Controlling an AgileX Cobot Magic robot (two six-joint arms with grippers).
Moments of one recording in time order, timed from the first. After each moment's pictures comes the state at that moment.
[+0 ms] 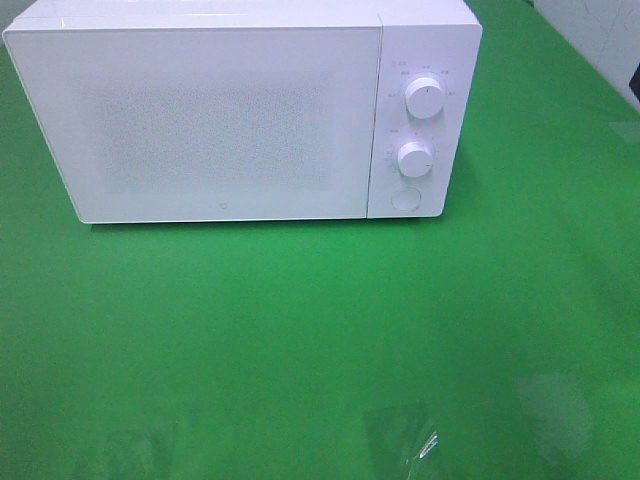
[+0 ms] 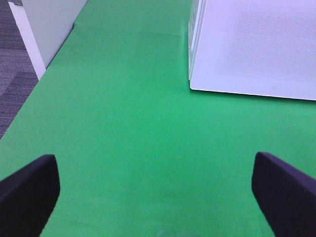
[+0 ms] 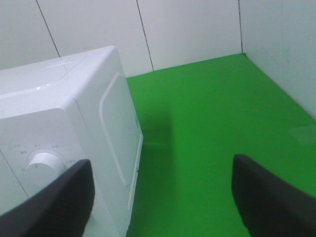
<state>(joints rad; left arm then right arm) 0.03 -0.01 -0.52 0.01 1.04 -0.06 0.01 1.04 -0.30 -0.08 -0.62 0.21</state>
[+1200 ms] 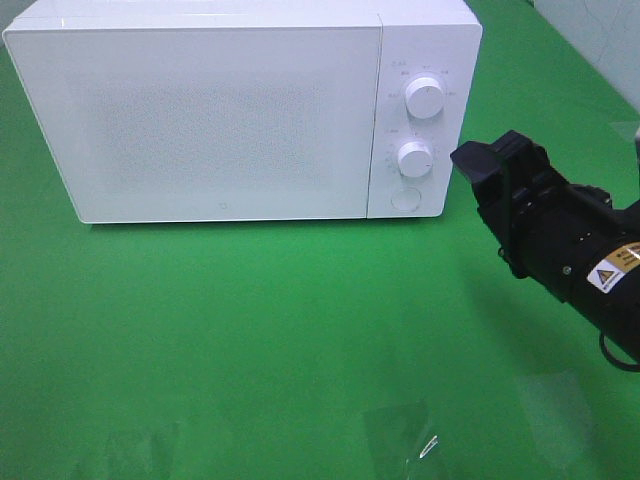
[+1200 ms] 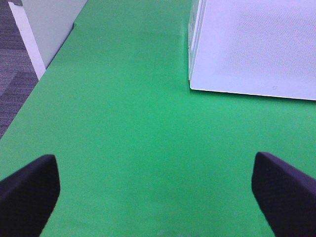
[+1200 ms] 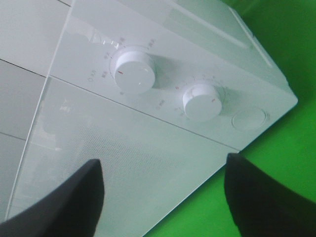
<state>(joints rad) 0.03 -0.01 -0.52 0.01 1.04 -0.06 0.59 1.59 -0.25 0.29 -1.17 0.99</state>
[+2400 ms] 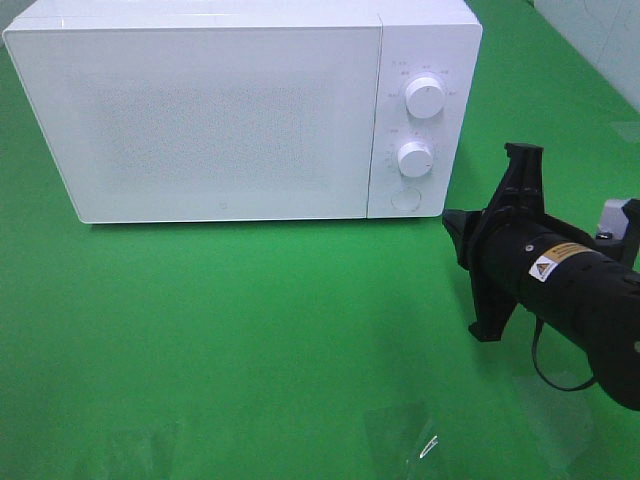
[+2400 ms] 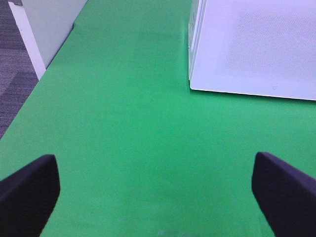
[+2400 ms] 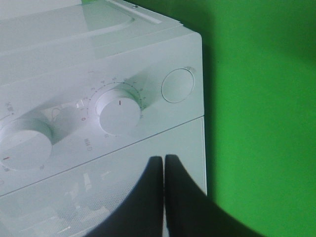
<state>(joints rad) 0.03 -0.01 -0.52 0.01 1.04 -0.06 0.59 1.74 -0.38 0.41 -0.98 1.59</state>
